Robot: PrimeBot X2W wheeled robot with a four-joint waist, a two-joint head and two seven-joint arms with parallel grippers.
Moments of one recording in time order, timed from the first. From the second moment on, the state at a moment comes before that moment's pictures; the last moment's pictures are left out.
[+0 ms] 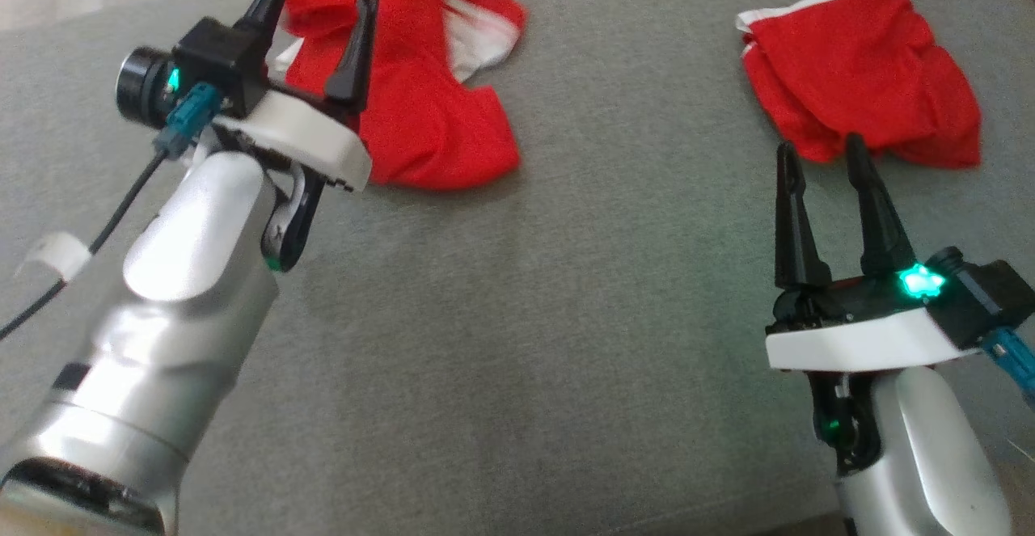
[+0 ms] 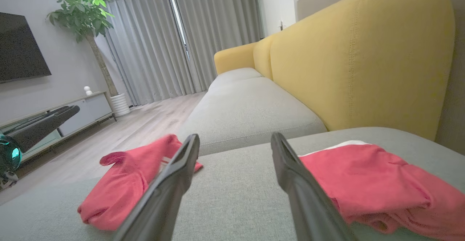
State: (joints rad) left arm -0.91 0.25 -0.68 0.66 -0.55 0.00 -0.23; right arm -0.19 -0.05 0.12 0.08 0.27 0.13 -0.25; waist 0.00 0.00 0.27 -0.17
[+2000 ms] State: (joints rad) left arm -0.20 0.05 -0.35 0.27 -0.41 -0.07 -0.25; right arm -0.62 -0.12 0.18 0.87 0.22 0.13 0.03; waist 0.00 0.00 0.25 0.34
